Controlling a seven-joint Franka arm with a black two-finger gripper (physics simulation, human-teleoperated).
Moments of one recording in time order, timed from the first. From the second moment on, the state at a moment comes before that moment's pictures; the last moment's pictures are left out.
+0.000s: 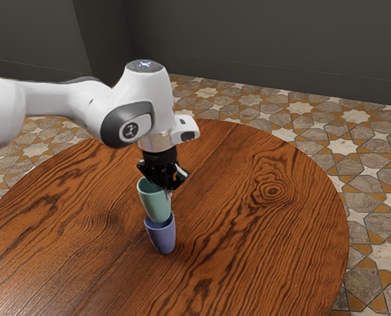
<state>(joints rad) -0.28 0.04 0.00 -2.03 0.08 2.10 -0.34</state>
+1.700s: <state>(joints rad) -0.29 0.10 0.01 -2.03 0.12 2.12 -0.38</state>
